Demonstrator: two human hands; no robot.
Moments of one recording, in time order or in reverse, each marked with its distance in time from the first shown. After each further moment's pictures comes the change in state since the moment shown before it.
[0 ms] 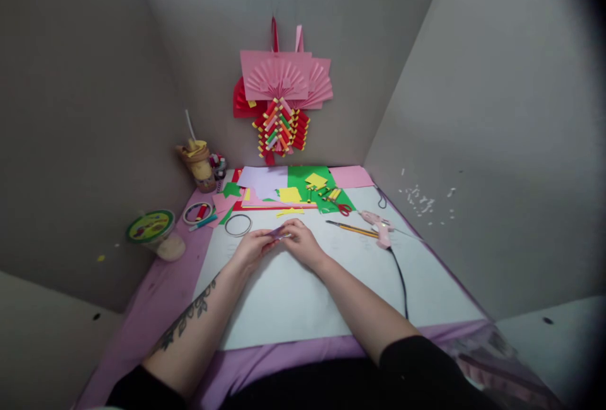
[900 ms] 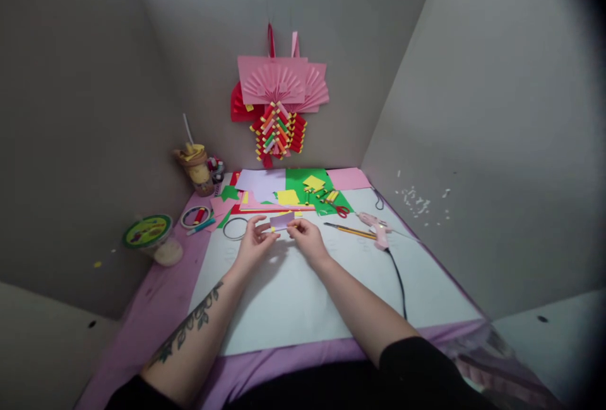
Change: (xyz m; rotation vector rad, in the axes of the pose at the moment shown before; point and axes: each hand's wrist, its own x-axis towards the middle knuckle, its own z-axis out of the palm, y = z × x) left_hand -0.006 0.000 0.006 0.191 -0.078 0.460; right_hand 0.009 0.008 -0.004 0.275 0.255 0.276
